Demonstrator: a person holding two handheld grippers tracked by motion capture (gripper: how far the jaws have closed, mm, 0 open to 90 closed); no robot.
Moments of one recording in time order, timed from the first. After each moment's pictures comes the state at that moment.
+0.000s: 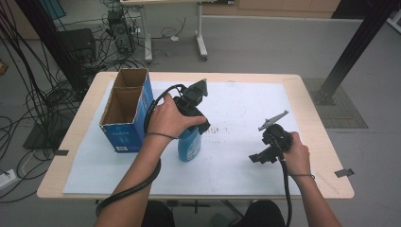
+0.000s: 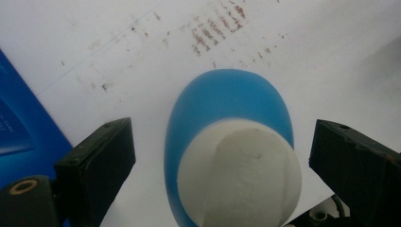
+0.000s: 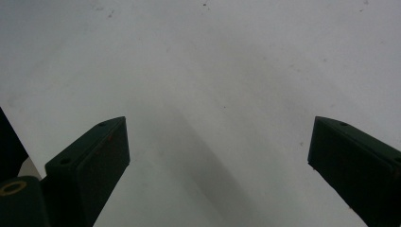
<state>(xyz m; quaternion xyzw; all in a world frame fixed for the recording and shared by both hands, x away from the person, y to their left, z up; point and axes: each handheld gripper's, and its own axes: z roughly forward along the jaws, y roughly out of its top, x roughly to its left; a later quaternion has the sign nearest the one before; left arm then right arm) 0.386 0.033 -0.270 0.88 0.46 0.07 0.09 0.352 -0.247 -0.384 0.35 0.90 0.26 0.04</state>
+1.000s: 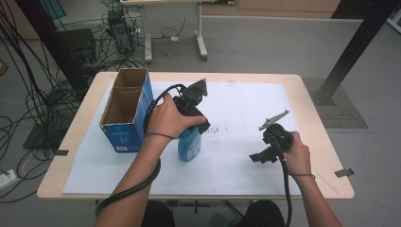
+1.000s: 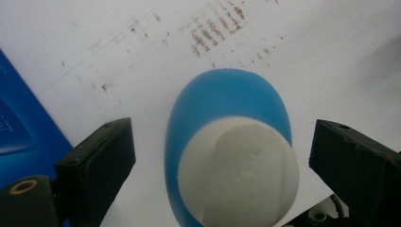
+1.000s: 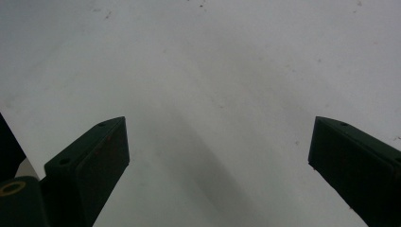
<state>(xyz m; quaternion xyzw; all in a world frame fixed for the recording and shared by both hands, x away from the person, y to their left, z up) 0.384 0.034 -0.268 0.88 0.46 0.07 0.10 0.352 -0.248 -0.383 0.35 0.90 0.26 0.04</state>
